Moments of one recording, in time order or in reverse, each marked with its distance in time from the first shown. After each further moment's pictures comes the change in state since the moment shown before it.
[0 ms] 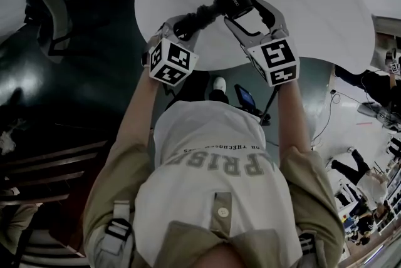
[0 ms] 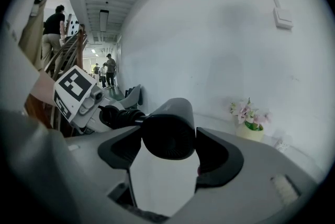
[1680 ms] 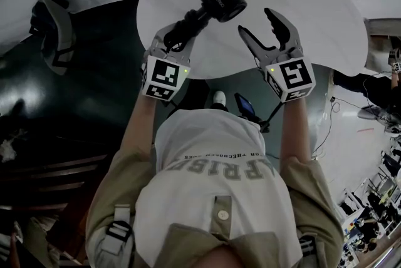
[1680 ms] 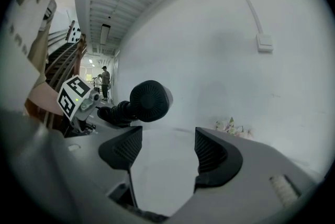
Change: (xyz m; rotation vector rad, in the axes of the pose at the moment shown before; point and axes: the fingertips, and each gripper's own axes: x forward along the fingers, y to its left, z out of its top) left arm -0.056 0.021 0.055 -0.047 -0.249 0.099; right arm -0.062 -0.017 0.036 -0.007 -0.201 -0.077
